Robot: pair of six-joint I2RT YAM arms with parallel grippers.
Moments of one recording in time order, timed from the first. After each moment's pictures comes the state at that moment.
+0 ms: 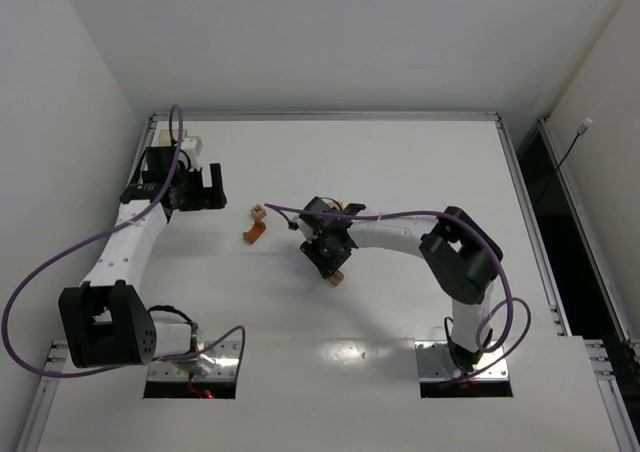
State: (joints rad) left arm 0.08 1.29 1.02 -0.54 0.16 -0.03; right arm 0.87 1.91 1.19 -0.54 -0.08 0.05
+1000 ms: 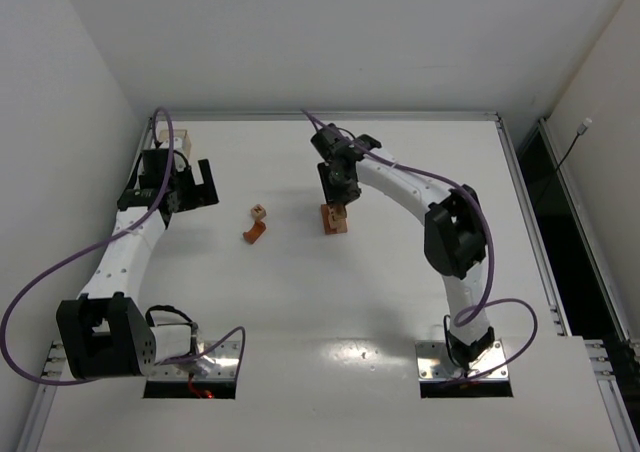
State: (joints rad) left arm 0.08 1.23 1.00 -0.51 0.00 -0.16; right arm 0.64 2.08 1.78 -0.88 0.15 0.36
